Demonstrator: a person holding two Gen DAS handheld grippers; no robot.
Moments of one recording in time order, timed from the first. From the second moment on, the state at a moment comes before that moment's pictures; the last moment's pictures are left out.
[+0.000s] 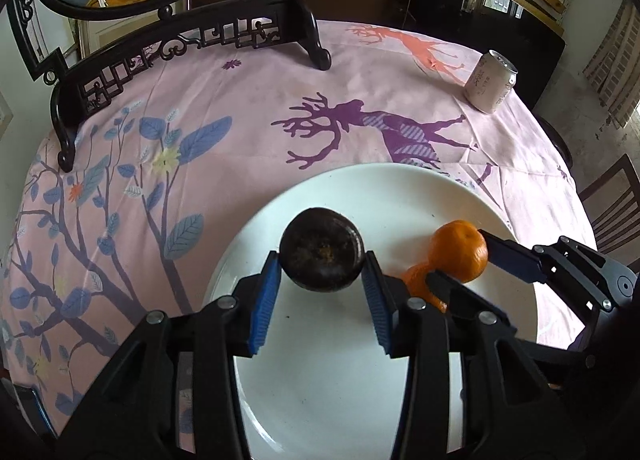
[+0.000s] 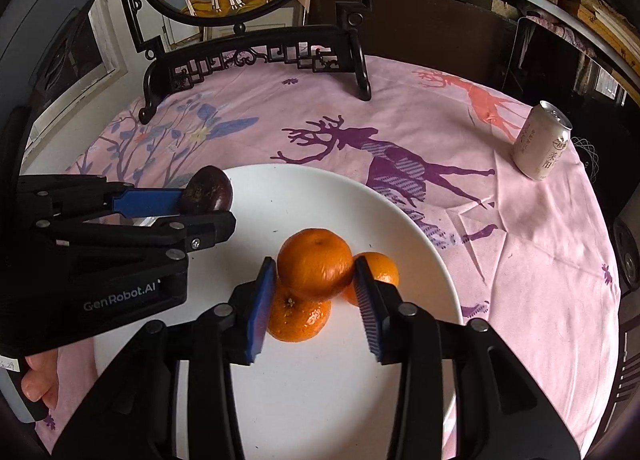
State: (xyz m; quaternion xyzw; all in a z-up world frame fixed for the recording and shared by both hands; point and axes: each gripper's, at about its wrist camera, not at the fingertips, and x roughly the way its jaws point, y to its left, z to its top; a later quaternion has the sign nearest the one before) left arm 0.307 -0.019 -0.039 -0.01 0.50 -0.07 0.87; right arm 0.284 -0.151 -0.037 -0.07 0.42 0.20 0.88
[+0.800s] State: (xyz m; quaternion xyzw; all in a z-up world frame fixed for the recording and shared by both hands) left arm 0.129 0.012 0.011 -0.02 0.41 -0.08 0.91; right arm 0.118 -0.178 -0.001 -0.06 0.40 0.13 0.91
